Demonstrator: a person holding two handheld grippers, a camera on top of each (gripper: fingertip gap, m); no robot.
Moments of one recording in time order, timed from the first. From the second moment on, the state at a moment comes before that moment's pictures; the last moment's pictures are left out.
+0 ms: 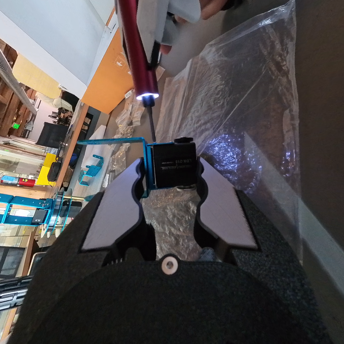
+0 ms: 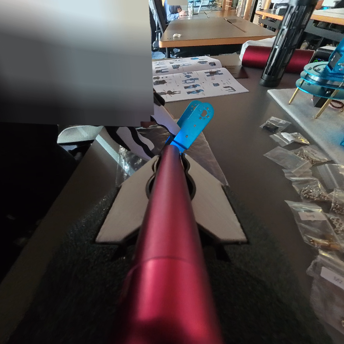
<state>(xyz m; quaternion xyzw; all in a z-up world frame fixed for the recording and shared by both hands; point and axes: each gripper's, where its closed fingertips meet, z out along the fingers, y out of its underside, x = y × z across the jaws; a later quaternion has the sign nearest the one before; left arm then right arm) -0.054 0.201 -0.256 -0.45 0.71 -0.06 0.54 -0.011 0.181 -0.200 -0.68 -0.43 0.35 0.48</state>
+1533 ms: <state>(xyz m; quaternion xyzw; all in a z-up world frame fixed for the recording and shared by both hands) -0.056 0.202 -0.255 -0.45 0.71 -0.08 0.54 -0.020 0.186 -0.191 -0.60 -0.53 0.31 0.50</state>
